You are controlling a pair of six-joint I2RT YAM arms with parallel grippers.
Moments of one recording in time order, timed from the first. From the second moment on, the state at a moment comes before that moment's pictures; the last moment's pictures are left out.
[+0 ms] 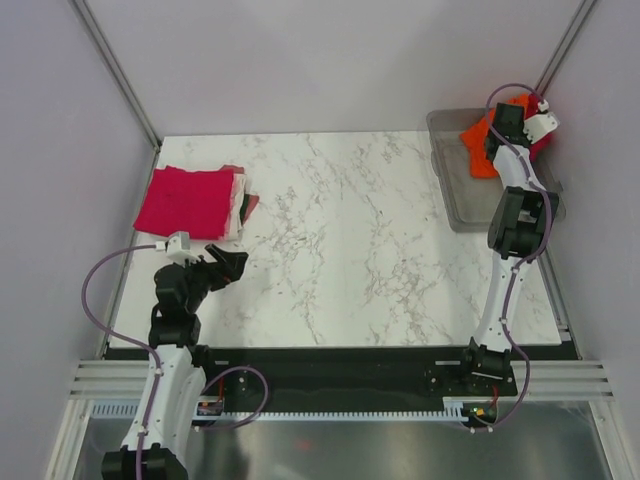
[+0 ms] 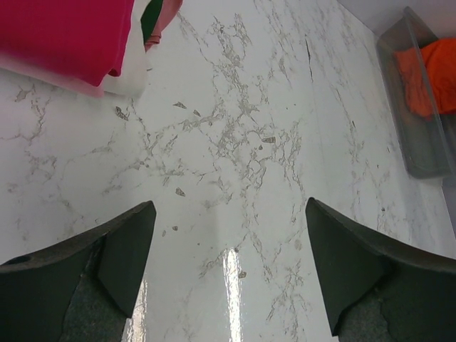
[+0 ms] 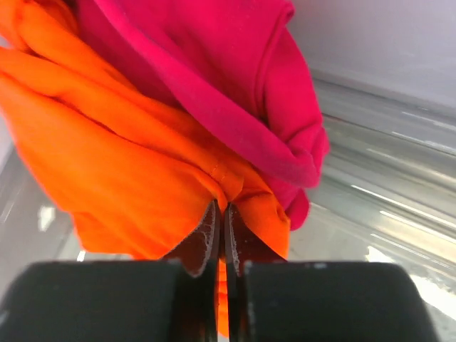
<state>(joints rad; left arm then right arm) 0.08 0.51 0.20 0.02 0.32 -0.56 -0.20 2.43 2.16 -0.31 0.65 0.72</state>
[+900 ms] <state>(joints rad) 0.08 0.52 0.20 0.03 0.32 -0.56 0.28 1.13 1.31 -0.20 0.05 0.60</state>
